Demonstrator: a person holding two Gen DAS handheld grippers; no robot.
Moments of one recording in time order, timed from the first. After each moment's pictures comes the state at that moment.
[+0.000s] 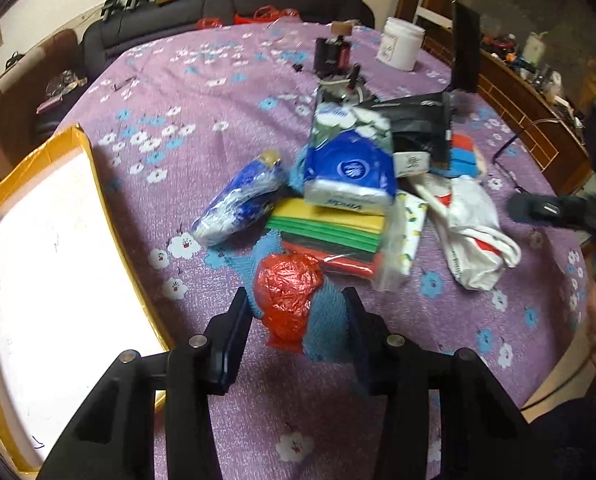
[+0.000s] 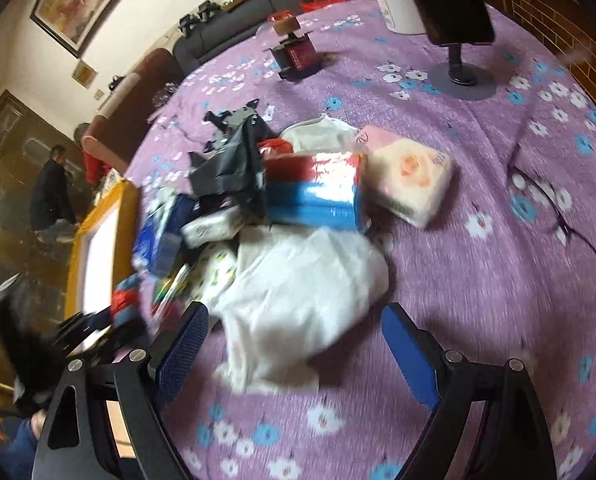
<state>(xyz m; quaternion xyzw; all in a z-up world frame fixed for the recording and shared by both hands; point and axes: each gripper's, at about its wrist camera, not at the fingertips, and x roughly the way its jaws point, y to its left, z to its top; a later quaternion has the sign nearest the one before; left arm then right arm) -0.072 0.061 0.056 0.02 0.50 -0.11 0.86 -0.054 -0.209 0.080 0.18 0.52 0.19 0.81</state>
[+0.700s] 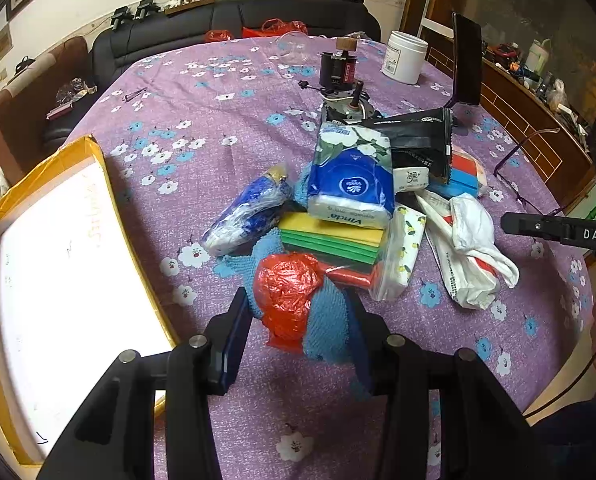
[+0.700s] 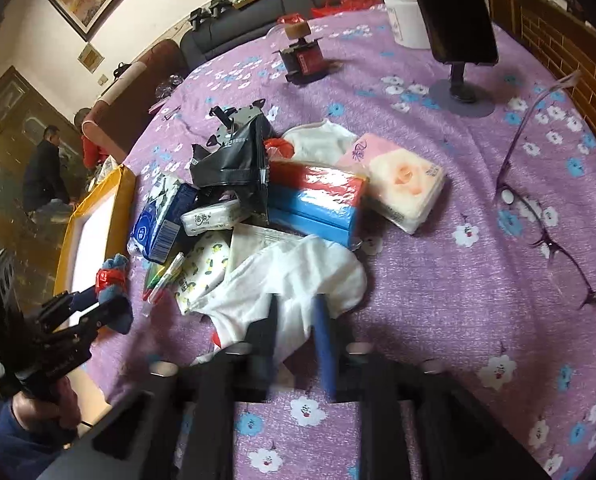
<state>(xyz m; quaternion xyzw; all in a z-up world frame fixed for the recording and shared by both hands) -0.074 0.059 0.064 0.02 0.48 -0.10 0.87 -0.068 -0.213 0.085 0.14 0.52 0.18 0.82</state>
